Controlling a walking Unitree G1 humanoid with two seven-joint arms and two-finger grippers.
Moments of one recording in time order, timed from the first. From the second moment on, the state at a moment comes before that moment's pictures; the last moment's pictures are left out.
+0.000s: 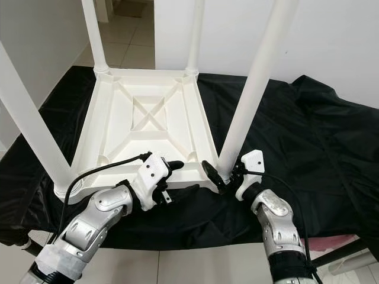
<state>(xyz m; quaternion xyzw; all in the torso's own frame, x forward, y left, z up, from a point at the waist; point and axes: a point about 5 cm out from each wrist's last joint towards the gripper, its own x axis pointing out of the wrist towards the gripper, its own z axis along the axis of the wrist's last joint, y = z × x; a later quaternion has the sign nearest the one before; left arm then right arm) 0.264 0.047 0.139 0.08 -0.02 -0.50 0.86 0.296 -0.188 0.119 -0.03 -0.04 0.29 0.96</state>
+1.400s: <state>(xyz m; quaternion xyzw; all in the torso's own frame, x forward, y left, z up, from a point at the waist) 0.261 0.042 0.140 0.08 -0.03 -0.51 0.86 0.284 -0.142 0.114 0.04 -0.03 -0.06 1.00</state>
